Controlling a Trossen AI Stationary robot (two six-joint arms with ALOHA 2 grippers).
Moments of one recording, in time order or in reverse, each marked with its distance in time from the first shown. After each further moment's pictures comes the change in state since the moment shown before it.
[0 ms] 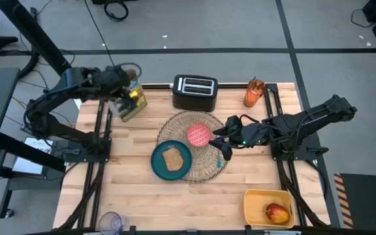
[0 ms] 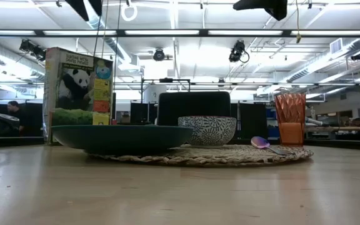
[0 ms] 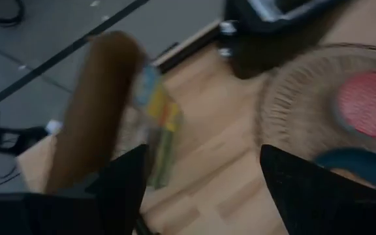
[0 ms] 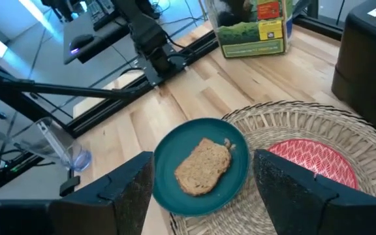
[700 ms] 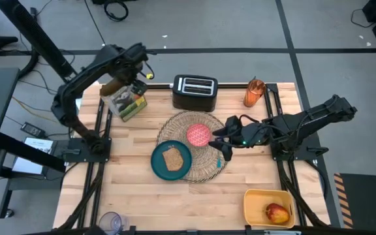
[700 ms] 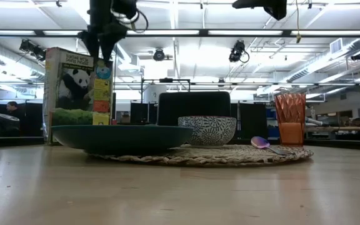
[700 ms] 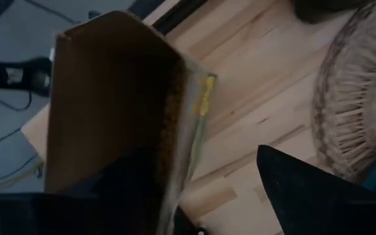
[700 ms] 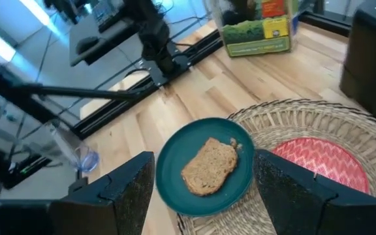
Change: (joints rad) left arm 0.427 0.310 -0.001 0.021 0.225 0.355; right arm -0.002 0.000 0.000 0.014 -0.027 0.009
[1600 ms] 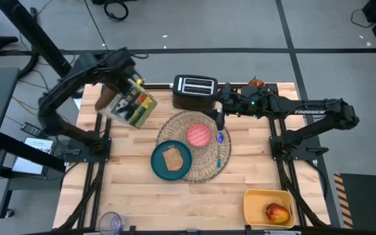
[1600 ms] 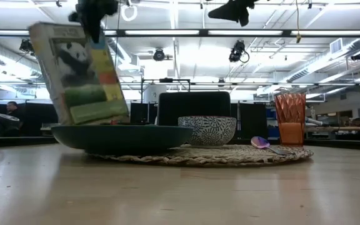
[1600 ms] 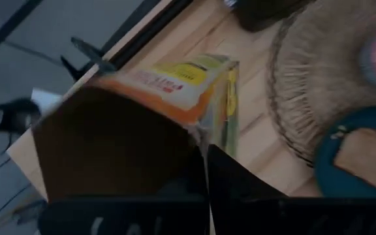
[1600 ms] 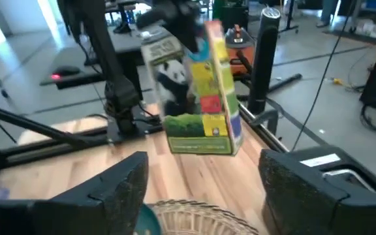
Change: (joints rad) left arm -0.118 -0.191 0.001 -0.027 0.046 -0.003; right arm -0.427 -0.001 0.000 0.274 -0.301 -0.579
